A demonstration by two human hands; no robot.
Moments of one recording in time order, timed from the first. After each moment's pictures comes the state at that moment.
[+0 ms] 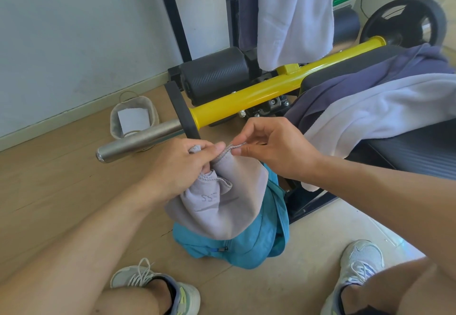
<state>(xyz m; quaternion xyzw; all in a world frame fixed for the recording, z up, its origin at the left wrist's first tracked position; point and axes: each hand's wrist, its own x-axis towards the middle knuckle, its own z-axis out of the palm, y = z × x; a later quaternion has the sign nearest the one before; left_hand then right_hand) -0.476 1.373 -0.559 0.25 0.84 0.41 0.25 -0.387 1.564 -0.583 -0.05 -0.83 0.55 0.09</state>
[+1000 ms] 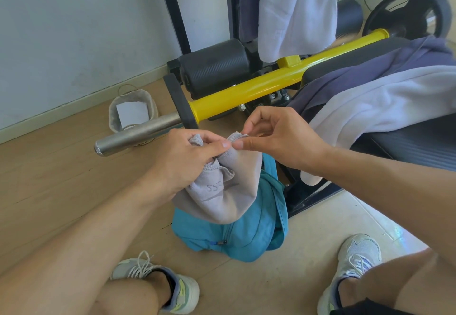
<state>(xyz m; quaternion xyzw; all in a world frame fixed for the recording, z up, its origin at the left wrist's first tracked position) -0.468 1.381 -0.561 0.21 0.82 0.49 0.21 -0.381 1.567 -0.572 -0.07 -0.83 0.55 0.07</state>
